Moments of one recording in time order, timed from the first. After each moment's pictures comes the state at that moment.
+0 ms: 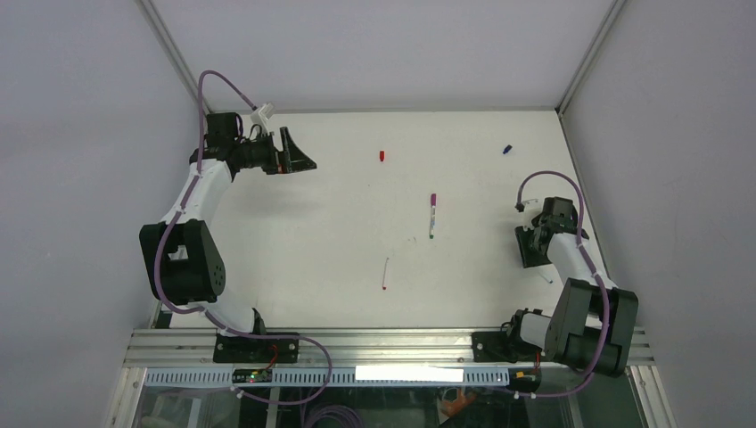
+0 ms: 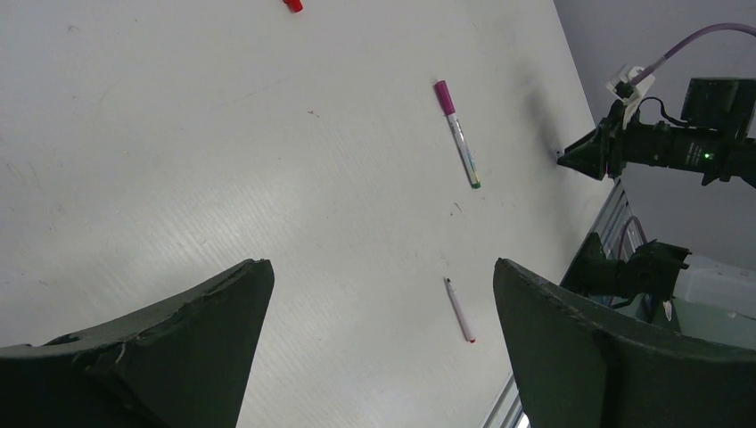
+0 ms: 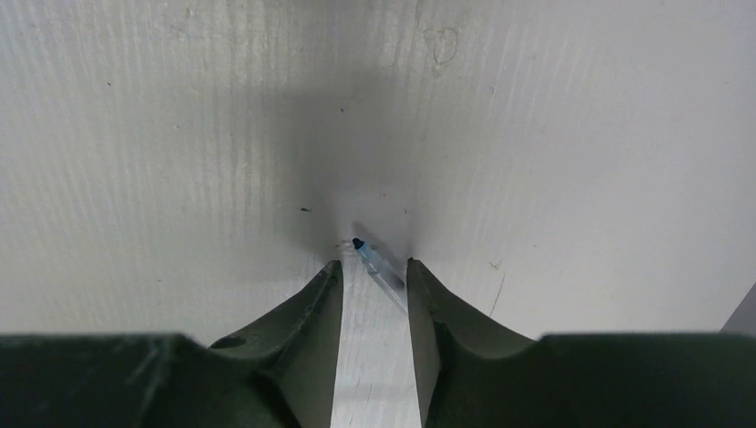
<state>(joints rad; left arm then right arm) 0.07 1.62 1.29 -0.44 0.88 -0.10 -0.24 1.21 0.58 -0.56 -0.01 -0.43</state>
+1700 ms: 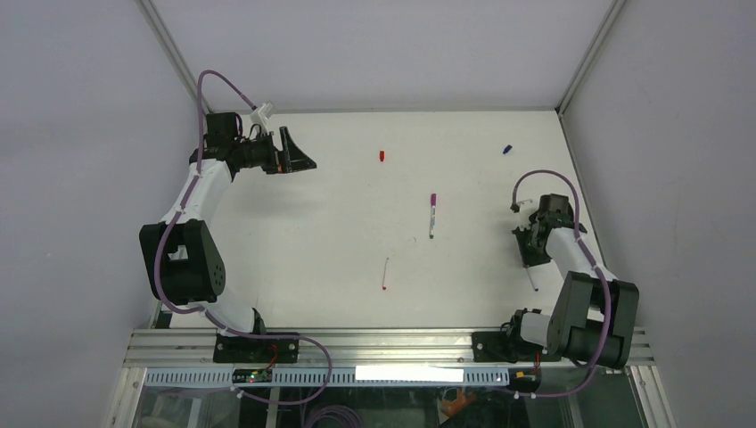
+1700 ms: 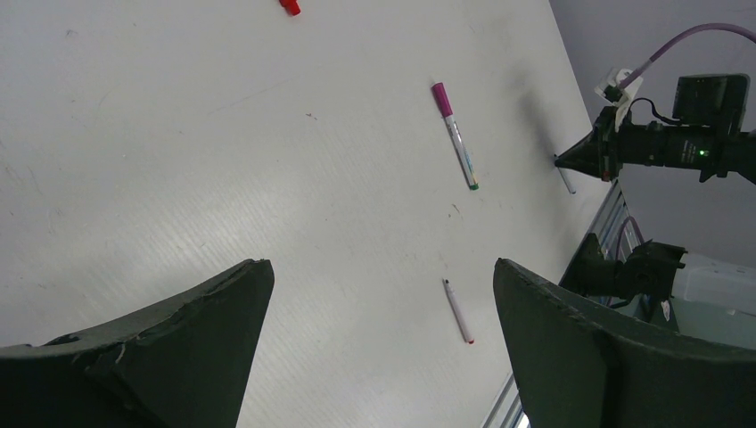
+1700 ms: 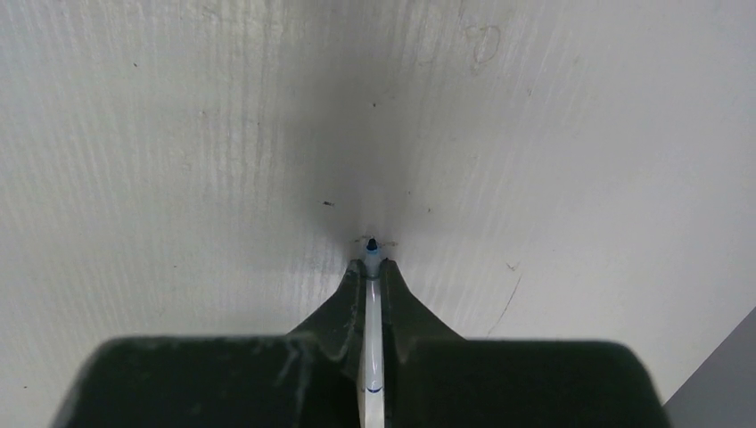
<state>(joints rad) 0.07 1.62 1.29 -0.43 0.89 -0.10 -0.21 1.25 0.62 -0.61 -0.03 -0.45</state>
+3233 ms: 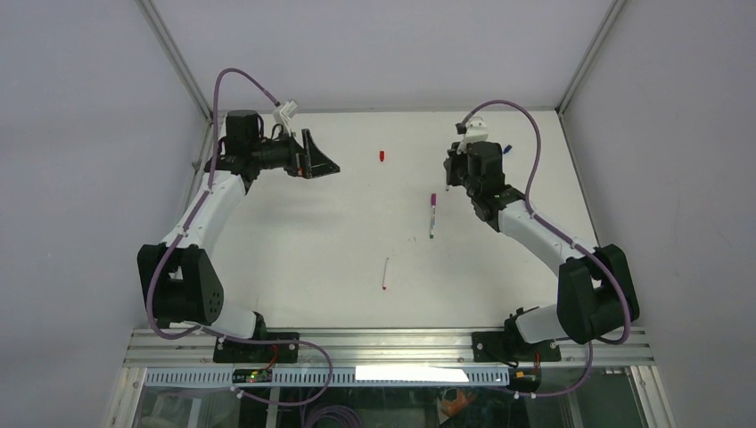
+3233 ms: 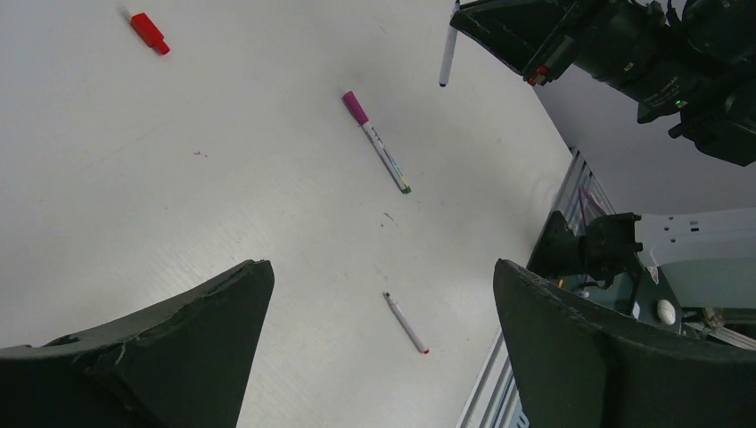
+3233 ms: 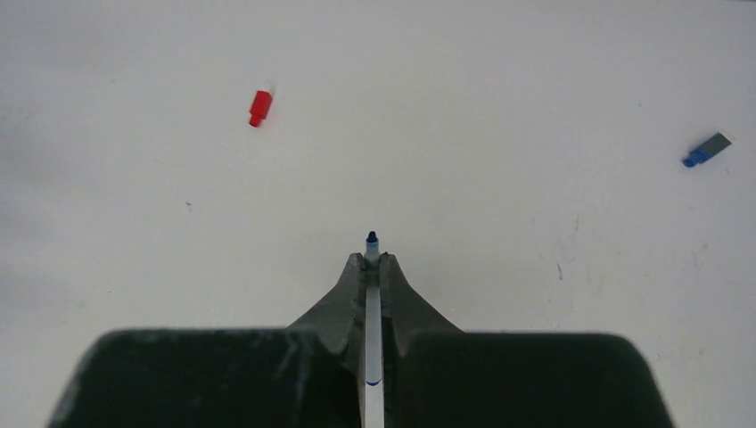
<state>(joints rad) -0.07 1.50 1.23 -0.30 0.90 -0.21 0.39 1.41 0.91 0.09 0.13 0.12</state>
